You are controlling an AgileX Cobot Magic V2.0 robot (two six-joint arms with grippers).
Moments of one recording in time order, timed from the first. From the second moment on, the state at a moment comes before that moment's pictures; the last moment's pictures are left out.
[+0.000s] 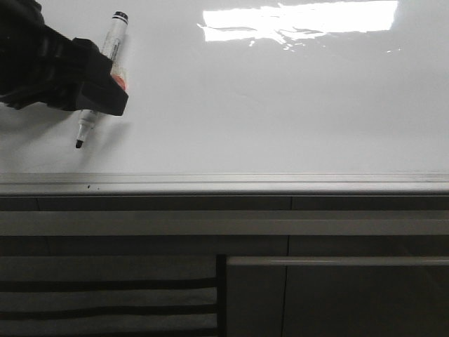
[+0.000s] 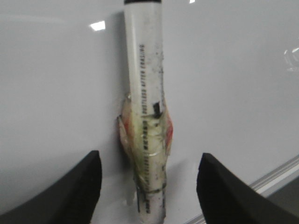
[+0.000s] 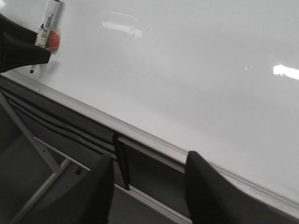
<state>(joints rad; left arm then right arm) -0.51 1.34 -0.69 -0.39 0.00 0.33 0.34 0.55 -0.72 0.19 0.70 -0.23</state>
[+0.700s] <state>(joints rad) -0.51 1.39 -0.71 -0.38 -0.02 0.33 0.34 0.55 -0.72 0.19 0.70 -0.22</state>
